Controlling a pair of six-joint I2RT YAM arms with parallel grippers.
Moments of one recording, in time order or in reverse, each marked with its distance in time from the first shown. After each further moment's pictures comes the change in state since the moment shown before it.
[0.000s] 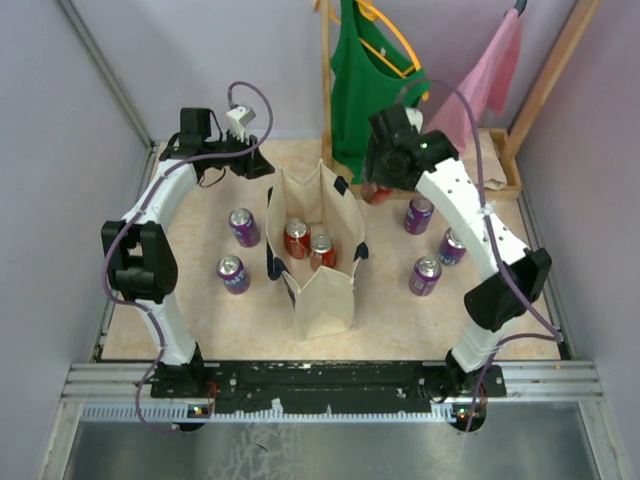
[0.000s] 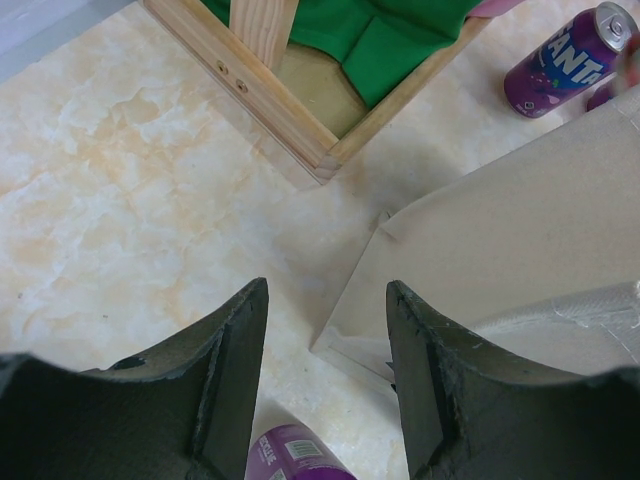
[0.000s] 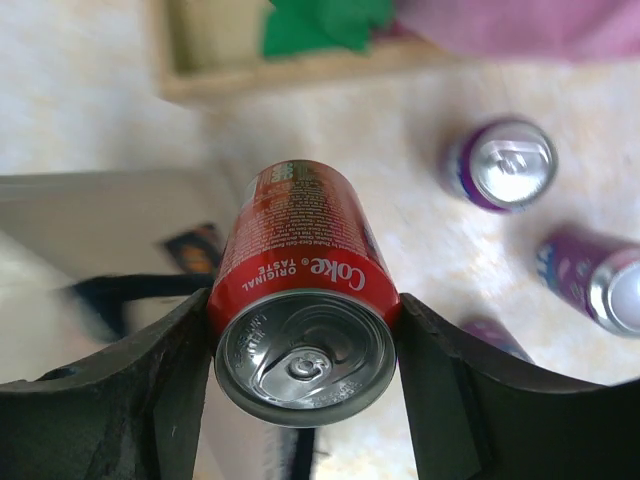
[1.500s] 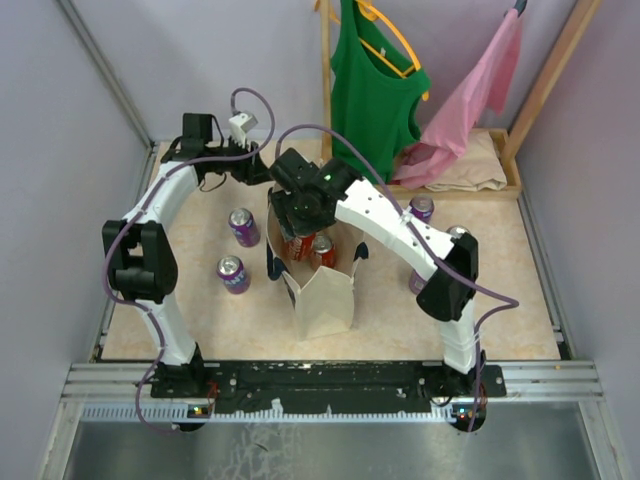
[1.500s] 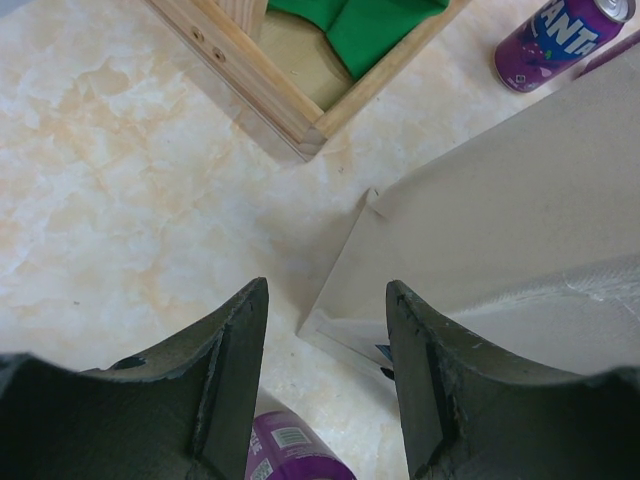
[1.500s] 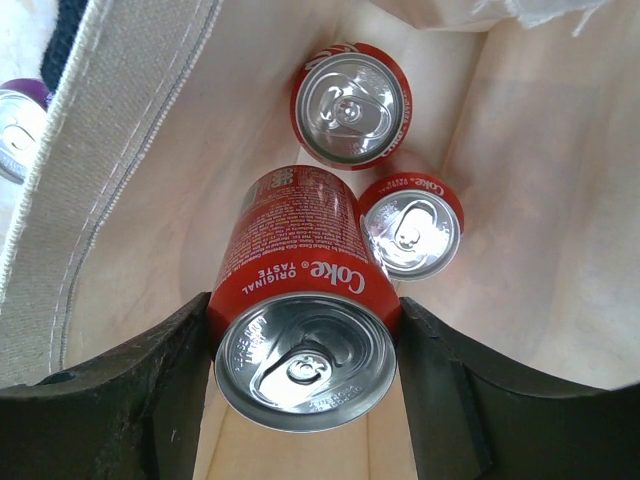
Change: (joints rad) left arm 0.000 0.000 -0.027 -0.029 0.021 0.026; right arm 0.433 0.267 0.327 -0.108 -0.162 -0.150
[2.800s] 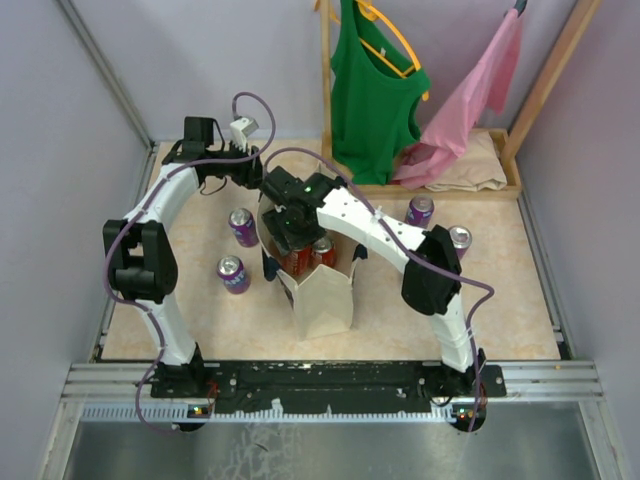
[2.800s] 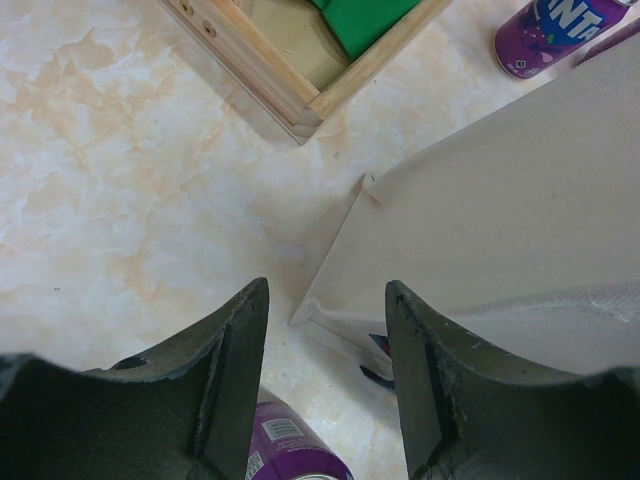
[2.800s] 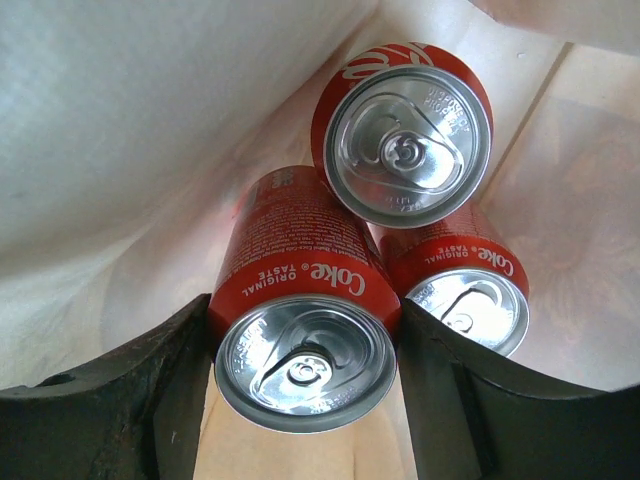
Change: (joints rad) left arm 0.000 0.000 -0.032 -0.014 0.002 0.004; right arm 0.000 0.105 -0.094 0.110 -0.071 -0.090
